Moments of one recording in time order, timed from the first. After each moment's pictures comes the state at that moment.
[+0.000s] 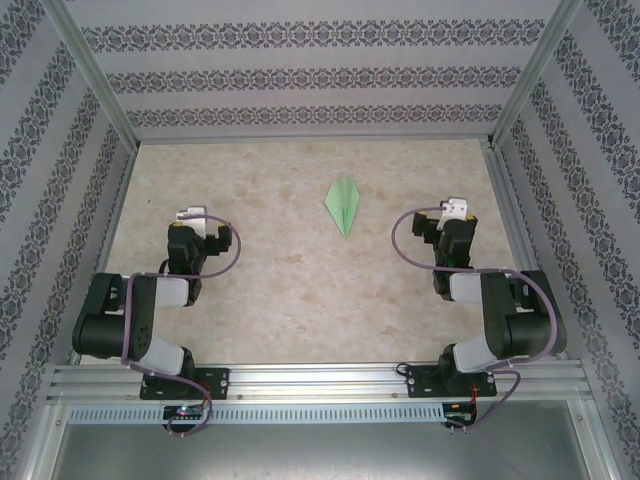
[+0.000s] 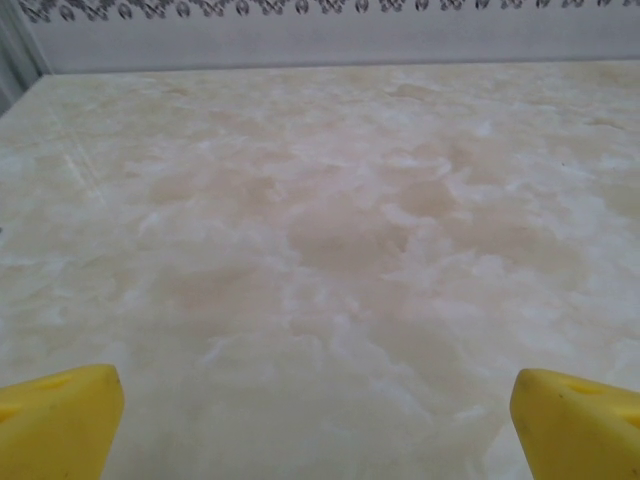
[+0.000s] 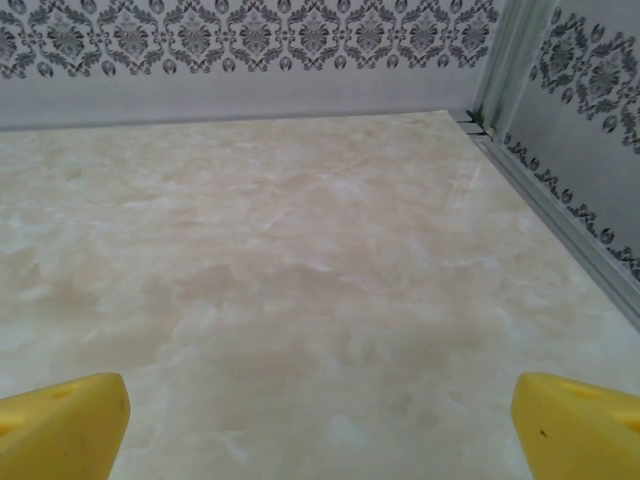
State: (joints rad) left arm -0.04 1.52 0.36 0.79 -0.06 -0.03; right arm 0.03 1.49 0.38 0.82 0.19 0.00
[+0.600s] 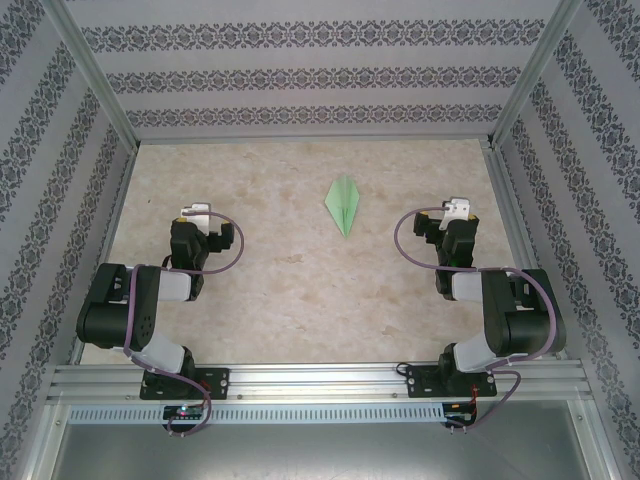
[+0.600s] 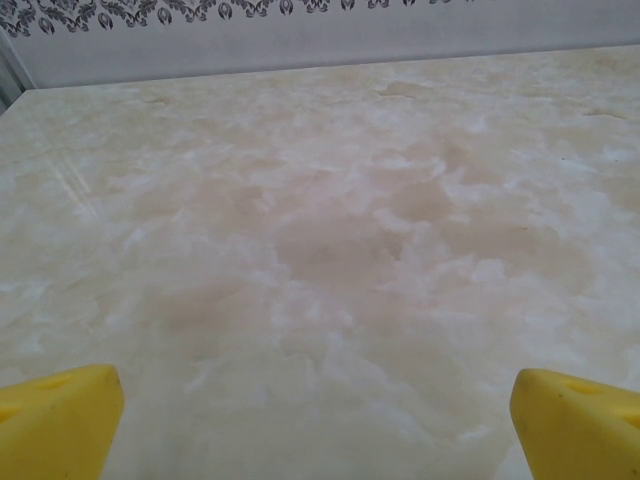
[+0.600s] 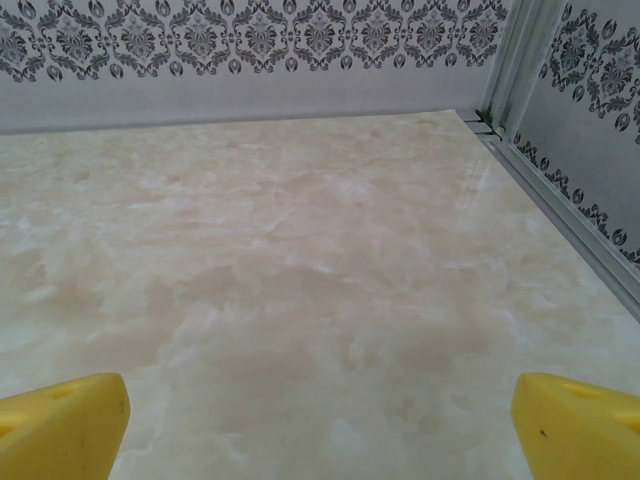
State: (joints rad) left arm -0.05 1.56 0.40 0.80 -0.06 0.01; right arm 0.00 1.50 0.38 0.83 0.14 0.00
